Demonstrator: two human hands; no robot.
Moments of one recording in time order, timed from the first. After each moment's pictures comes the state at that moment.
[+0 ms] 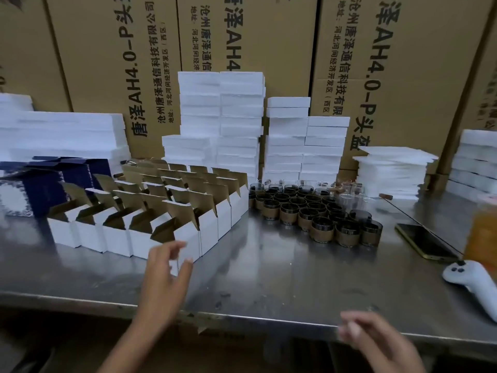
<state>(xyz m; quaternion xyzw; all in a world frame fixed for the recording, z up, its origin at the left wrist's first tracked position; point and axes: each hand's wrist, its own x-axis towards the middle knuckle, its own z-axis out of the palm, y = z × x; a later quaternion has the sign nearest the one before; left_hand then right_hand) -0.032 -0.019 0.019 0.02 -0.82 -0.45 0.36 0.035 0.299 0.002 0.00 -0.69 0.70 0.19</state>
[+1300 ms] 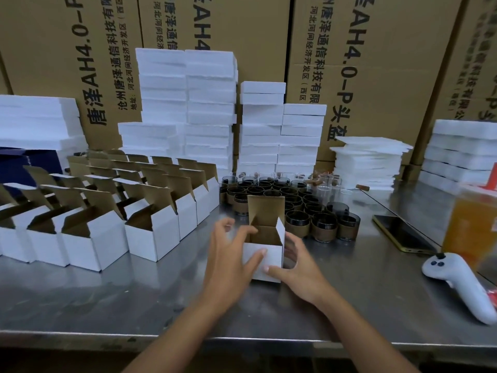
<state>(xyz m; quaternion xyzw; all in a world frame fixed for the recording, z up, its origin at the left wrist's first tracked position) -0.127 0.118 0.002 -0.16 -0.87 -0.35 0.32 -0.137 0.284 -0.012 0.11 -0.77 0.62 0.05</state>
